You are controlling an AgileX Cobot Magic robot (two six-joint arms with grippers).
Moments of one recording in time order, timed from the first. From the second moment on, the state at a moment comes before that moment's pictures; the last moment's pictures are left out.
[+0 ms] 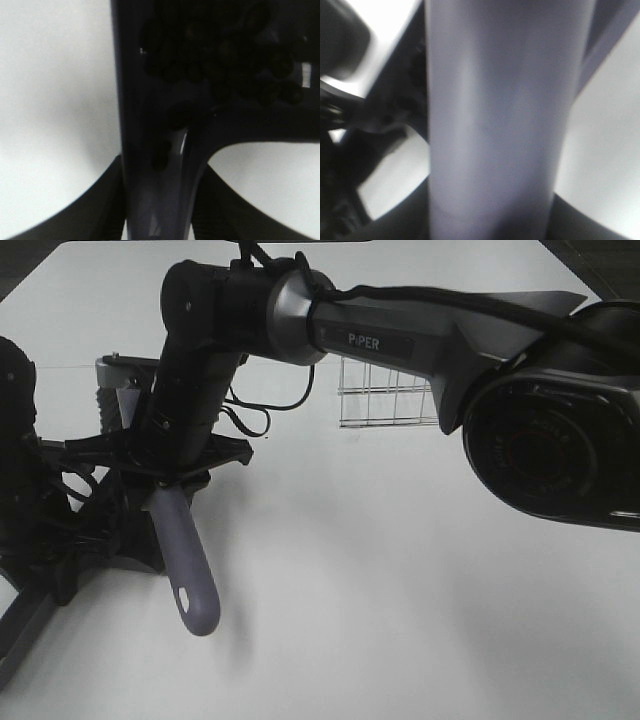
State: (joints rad) left arm -0.24 2.01 -1.08 -0.04 0.89 -0.04; right arm 0.77 2.52 -2.16 0.32 1.04 0.20
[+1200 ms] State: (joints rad) left arm -0.24 2.01 -1.08 -0.04 0.89 -0.04; right arm 0.75 2.51 -2.11 0.10 1.13 0.22
